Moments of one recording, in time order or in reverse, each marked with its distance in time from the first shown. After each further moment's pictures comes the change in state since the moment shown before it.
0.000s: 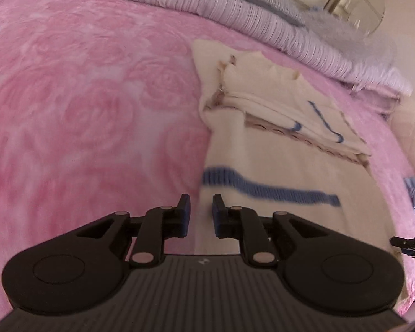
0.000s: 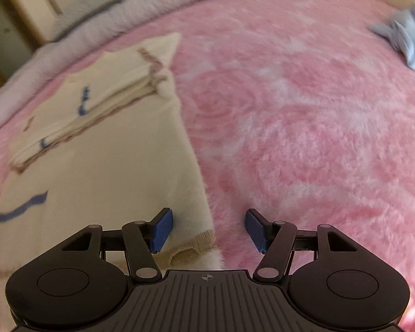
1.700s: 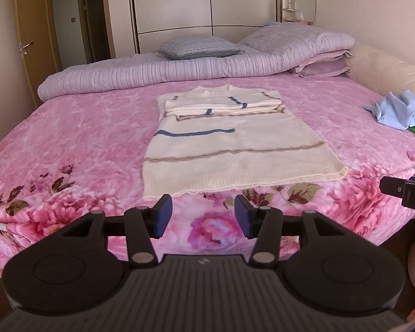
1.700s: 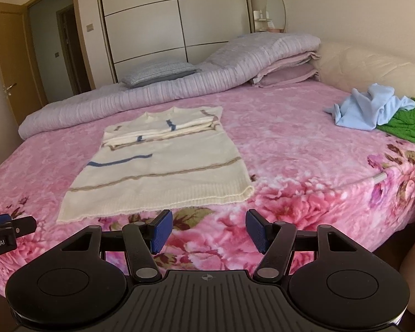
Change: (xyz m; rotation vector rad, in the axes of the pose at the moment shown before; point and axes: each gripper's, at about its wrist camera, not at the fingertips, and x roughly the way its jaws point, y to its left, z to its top) left arm -0.281 -0.202 -0.248 0.384 -0.241 0.223; right arm -0.282 0.096 -0.243 -0.155 -0.366 -0.031
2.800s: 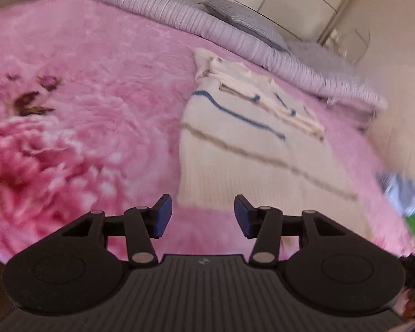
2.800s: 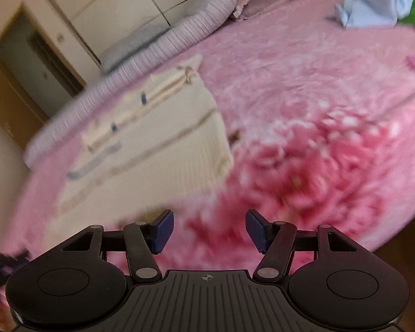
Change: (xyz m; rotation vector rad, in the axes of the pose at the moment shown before) left arm 0.175 0.163 -0.017 -0.508 0.128 -0.223; right arm 0.167 -0.129 0.004 0.372 0.194 0.222
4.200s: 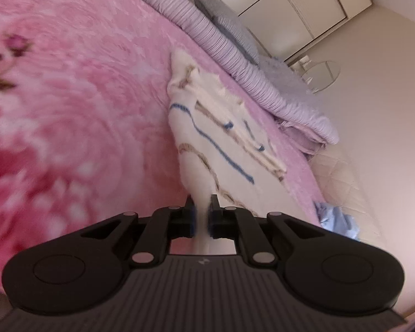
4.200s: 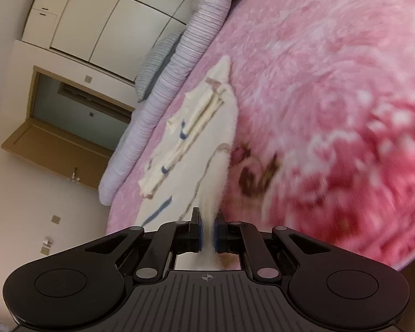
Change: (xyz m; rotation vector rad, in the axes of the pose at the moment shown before) left arm -0.003 0.045 0.013 -0.180 0.035 -0.296; right arm 0.005 -0.042 0.054 0.258 0.084 0.322
